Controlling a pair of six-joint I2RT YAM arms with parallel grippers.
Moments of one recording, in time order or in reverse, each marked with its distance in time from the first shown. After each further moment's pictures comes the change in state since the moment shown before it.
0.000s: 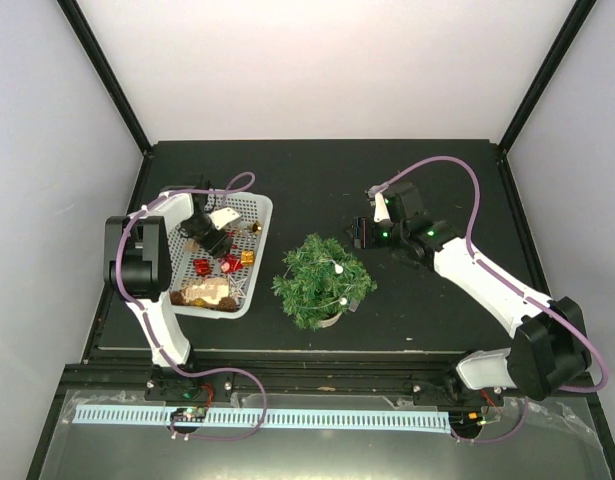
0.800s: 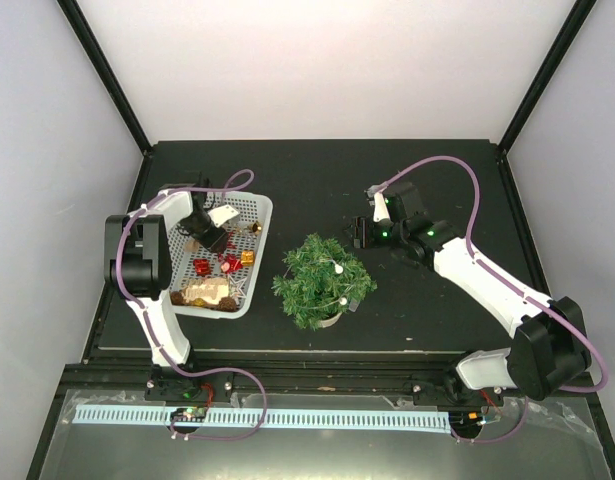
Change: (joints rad) left arm 0.008 0.012 0.023 0.007 -0.005 0.001; right arm 0.000 0.001 0.000 0.011 -0.019 0.000
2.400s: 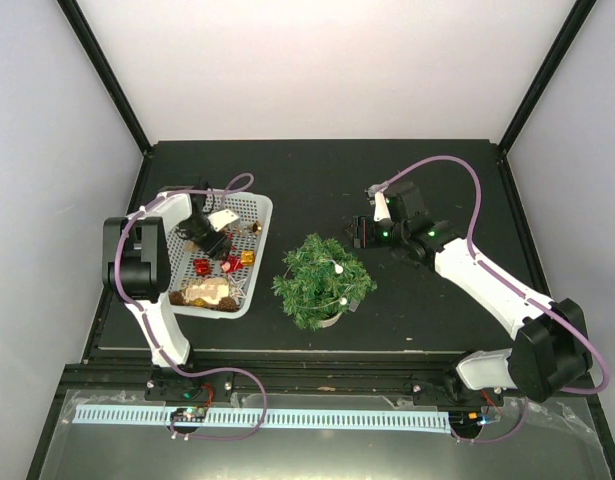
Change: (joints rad) left arm 0.004 -0.025 -0.023 -0.040 0.020 0.000; right arm 0.000 -0.009 0.000 0.002 0.000 0.000
